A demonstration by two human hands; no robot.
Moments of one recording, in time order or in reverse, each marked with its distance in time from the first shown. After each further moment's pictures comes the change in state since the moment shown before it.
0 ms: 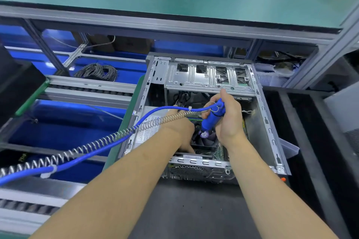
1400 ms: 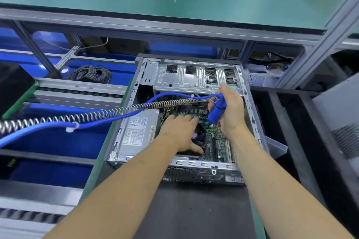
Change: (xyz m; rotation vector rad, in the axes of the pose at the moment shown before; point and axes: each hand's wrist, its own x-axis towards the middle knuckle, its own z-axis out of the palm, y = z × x) left_hand 0.026 0.024 0.019 -0.240 0.304 0.055; right_hand 0.025 -0.013 -0.038 -0.113 0.100 -0.056
